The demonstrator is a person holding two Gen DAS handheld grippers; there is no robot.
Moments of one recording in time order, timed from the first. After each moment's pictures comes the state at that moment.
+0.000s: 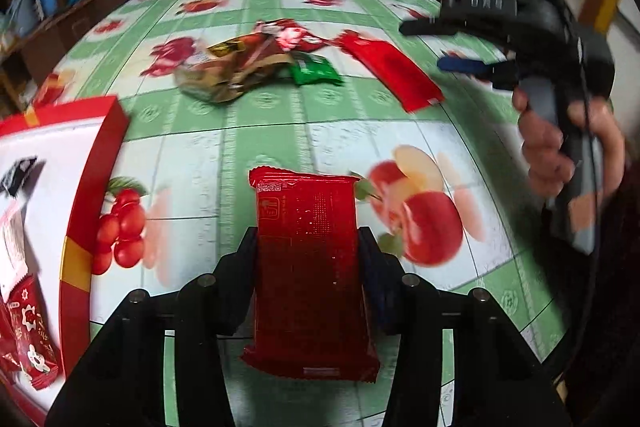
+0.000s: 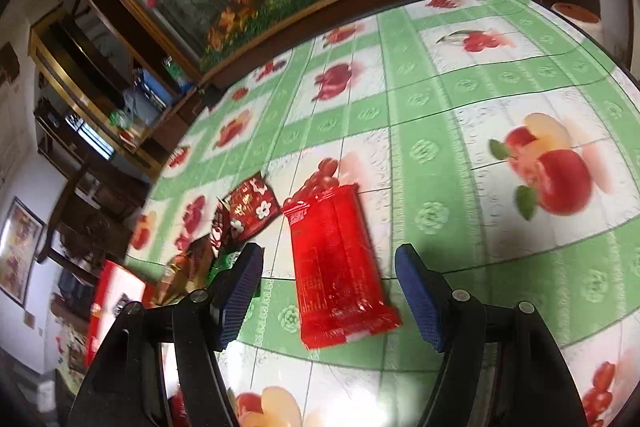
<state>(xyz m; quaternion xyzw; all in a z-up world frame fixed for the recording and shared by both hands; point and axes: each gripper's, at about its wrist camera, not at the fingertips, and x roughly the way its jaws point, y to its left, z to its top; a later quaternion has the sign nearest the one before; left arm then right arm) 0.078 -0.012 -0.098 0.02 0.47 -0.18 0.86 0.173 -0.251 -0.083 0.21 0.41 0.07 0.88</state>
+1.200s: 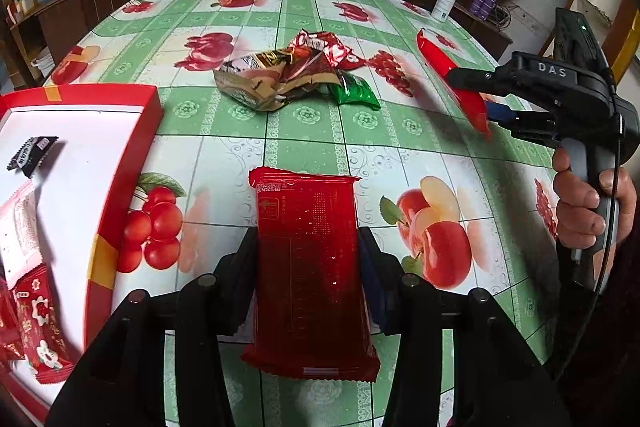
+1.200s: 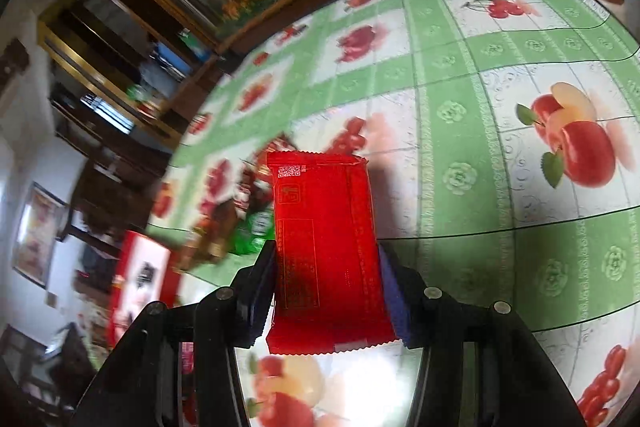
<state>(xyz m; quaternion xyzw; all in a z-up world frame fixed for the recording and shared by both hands) 0.087 0.010 -0.089 -0.02 0.47 -0.15 0.87 0.158 -0.251 -0.080 0.24 0.45 0.14 0.85</state>
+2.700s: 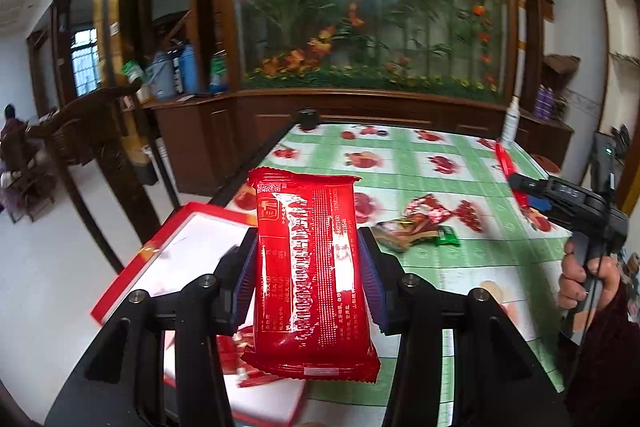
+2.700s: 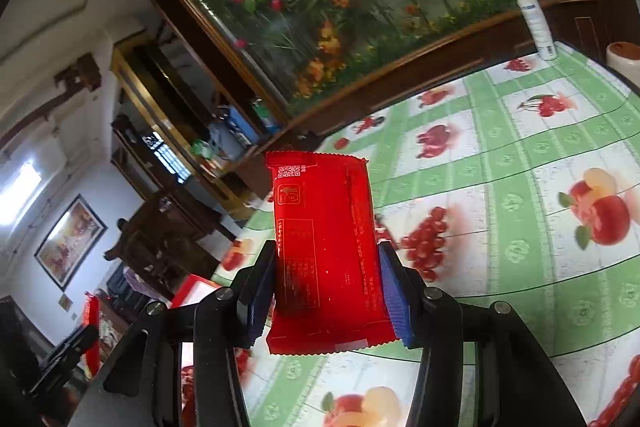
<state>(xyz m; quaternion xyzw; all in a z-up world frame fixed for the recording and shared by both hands) 0.007 0.104 0.023 0.00 0.25 0.03 0.97 0.123 -0.231 -0.030 0.25 0.27 0.21 0.91</state>
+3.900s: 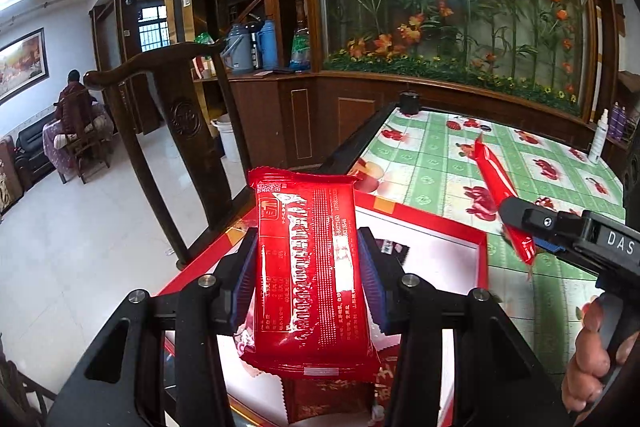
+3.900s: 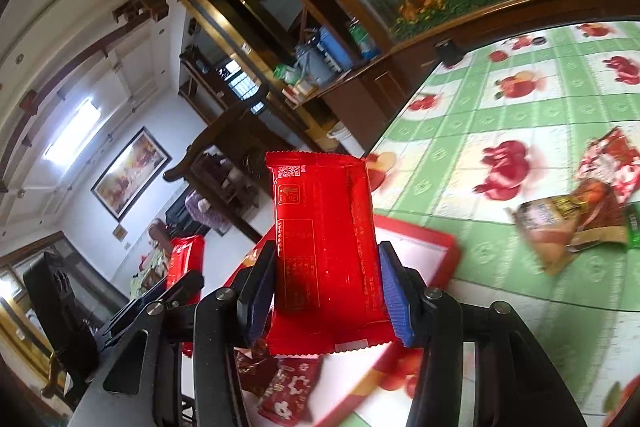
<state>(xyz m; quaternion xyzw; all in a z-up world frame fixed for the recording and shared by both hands) 0.036 0.198 -0.027 -0.02 0.26 0.16 0.95 0.136 0.009 -0.056 0.20 0.33 0.37 0.85</state>
